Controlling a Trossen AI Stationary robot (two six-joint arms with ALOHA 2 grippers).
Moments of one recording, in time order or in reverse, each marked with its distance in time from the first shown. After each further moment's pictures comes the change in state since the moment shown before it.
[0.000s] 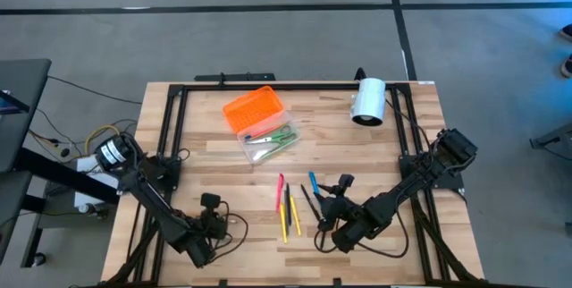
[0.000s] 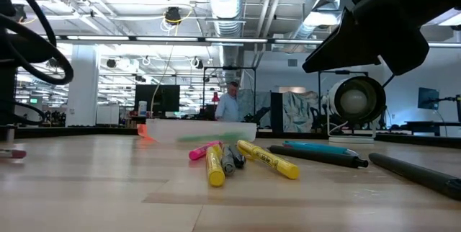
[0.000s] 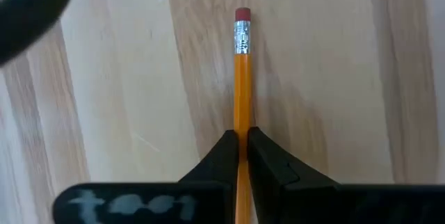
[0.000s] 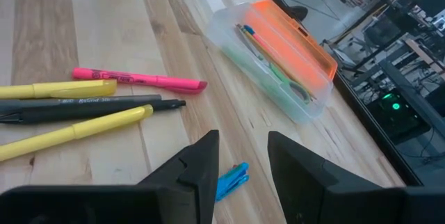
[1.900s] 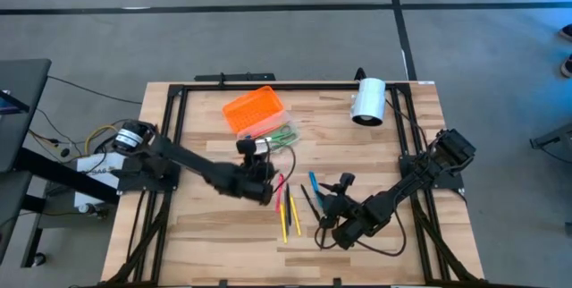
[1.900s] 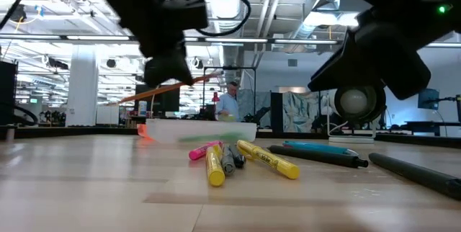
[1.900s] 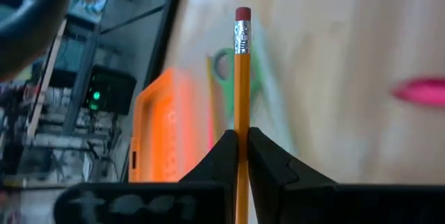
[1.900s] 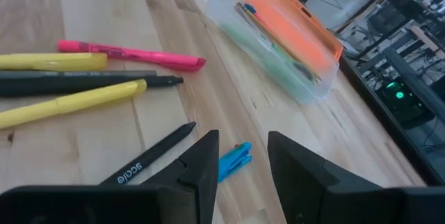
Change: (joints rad) left arm 0.605 -0.002 0.189 0.221 -0.529 0.519; right arm -0.014 0.011 -0.063 0.038 -0.025 0.041
